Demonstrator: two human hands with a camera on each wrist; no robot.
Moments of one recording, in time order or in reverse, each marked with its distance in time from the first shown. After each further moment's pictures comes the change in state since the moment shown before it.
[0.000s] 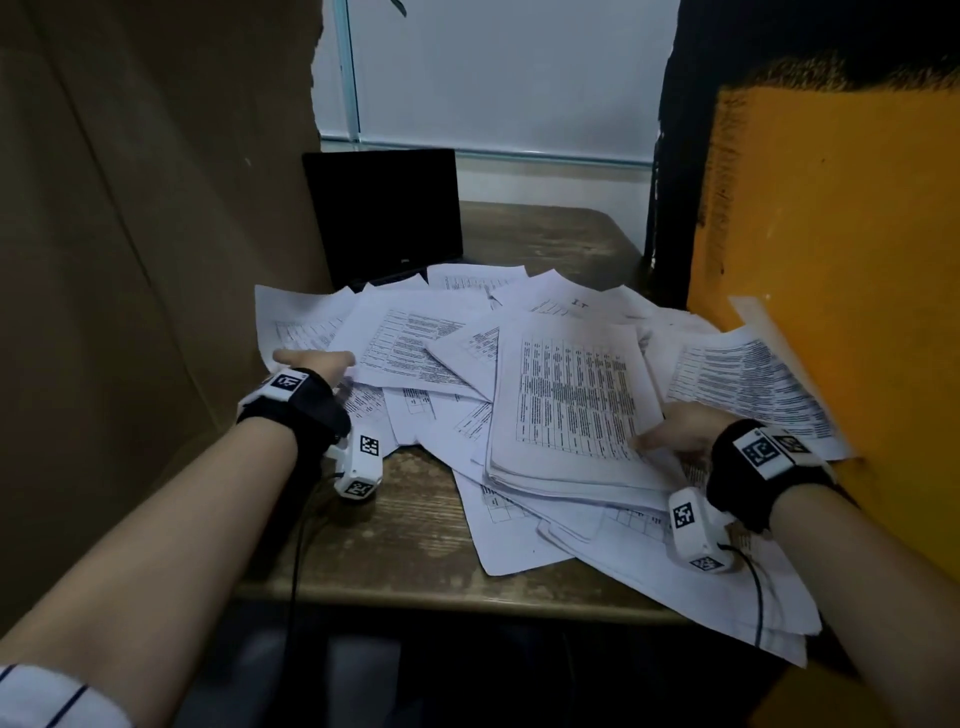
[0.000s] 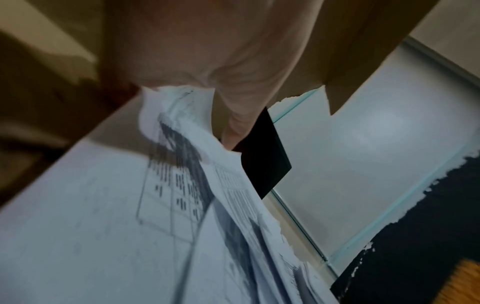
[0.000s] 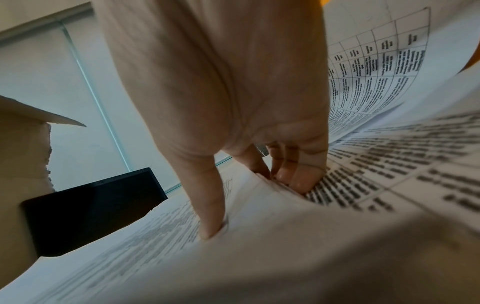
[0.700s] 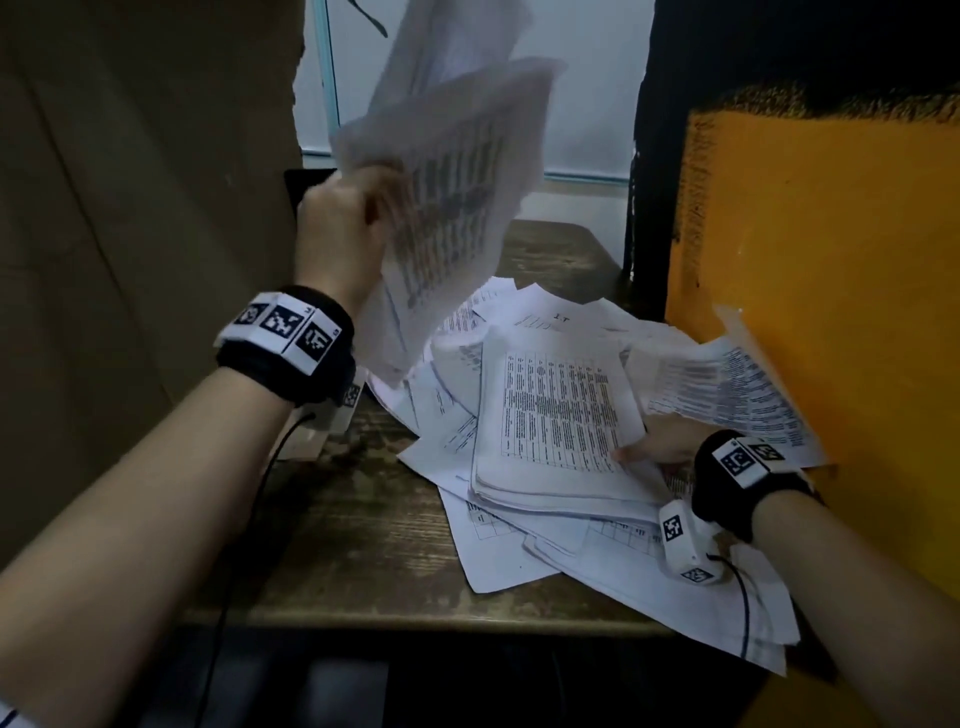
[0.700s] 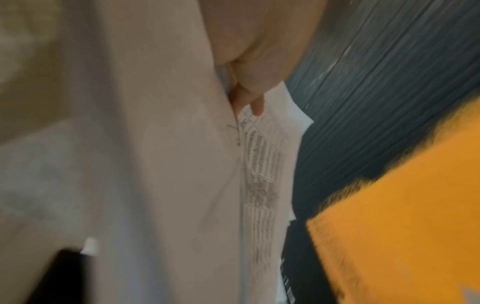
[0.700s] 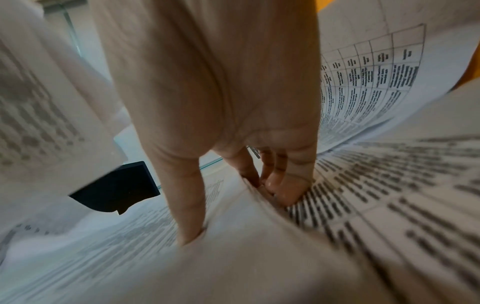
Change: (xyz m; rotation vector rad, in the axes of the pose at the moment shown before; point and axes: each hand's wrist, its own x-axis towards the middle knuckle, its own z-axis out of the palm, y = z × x) left_hand -0.112 0.116 -0.001 0.272 0.236 1.488; right_hand 0.001 0.003 -0.005 -0.080 -0.105 -0.070
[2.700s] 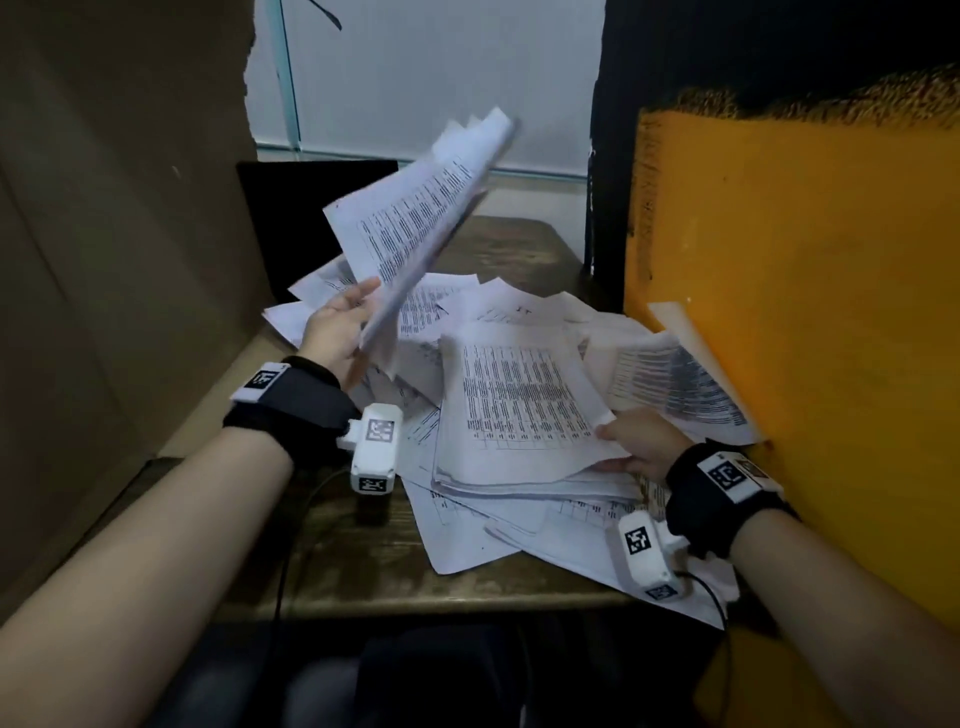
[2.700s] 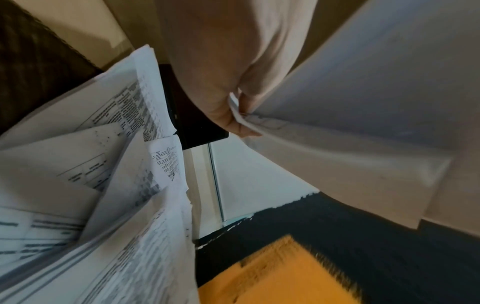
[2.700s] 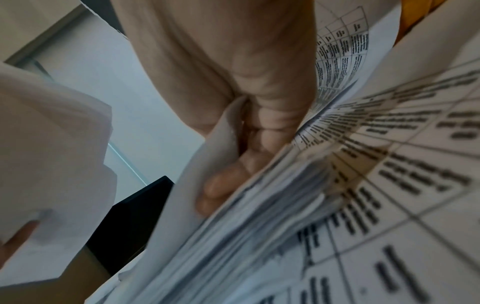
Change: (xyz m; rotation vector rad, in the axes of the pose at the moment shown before) left_hand -0.073 0.000 0.049 -1.076 -0.185 -1.065; right_hand -0.092 -0.029 0.017 0.976 0.190 0.048
